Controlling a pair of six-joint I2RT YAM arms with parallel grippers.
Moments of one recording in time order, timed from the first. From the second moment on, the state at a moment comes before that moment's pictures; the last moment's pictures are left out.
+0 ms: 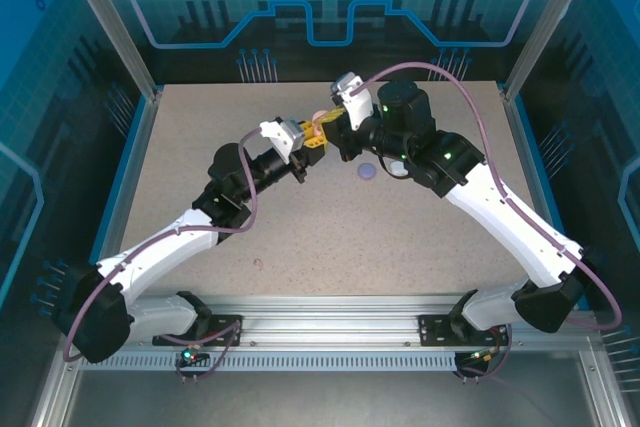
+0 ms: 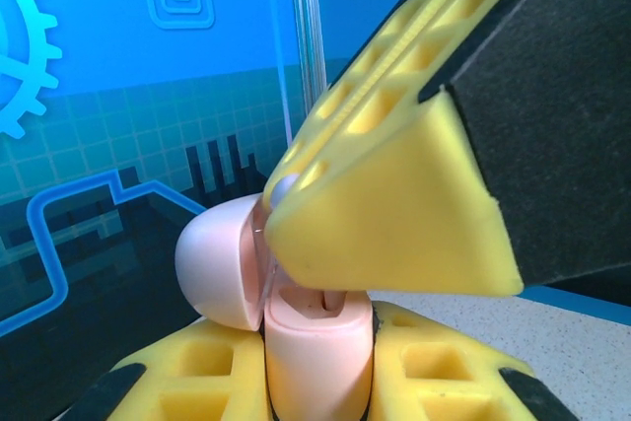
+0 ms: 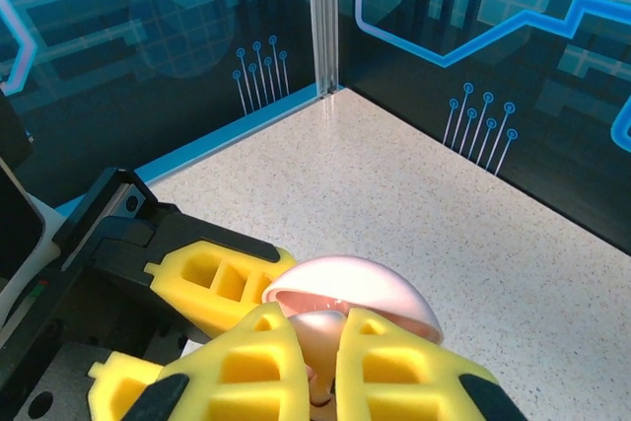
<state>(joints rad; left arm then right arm) -0.58 1.21 0.83 0.55 0.28 0.05 0.73 1.39 1.59 -0.56 -0.14 -0.02</state>
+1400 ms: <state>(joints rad) -0.52 1.23 0.83 0.55 0.14 0.01 0.65 1.24 1.57 -0.65 -0.15 0.40</state>
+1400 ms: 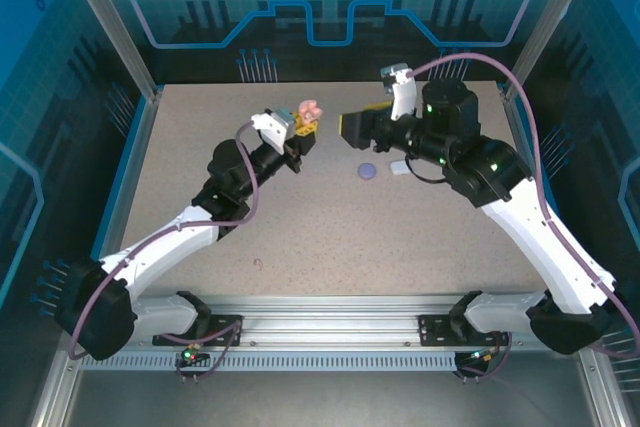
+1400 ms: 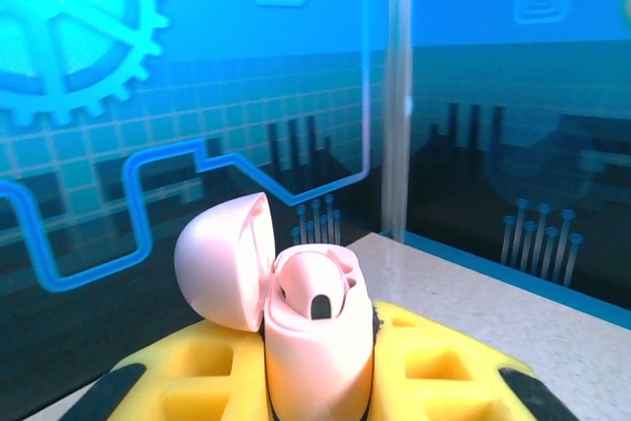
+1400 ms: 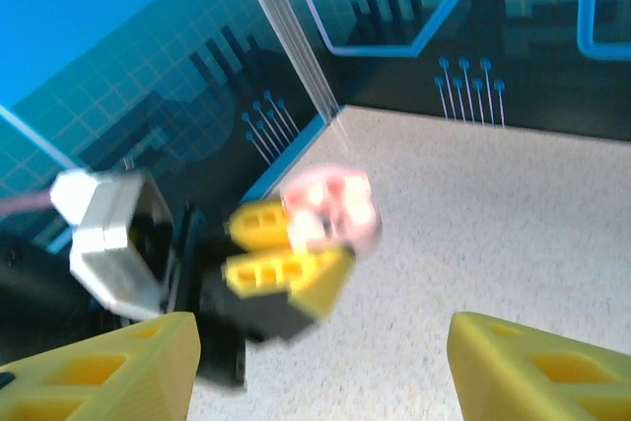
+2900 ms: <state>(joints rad) -0.26 1.03 0.86 0.41 0.05 -0.12 1.18 2.36 1.97 -0.93 -0.11 0.10</state>
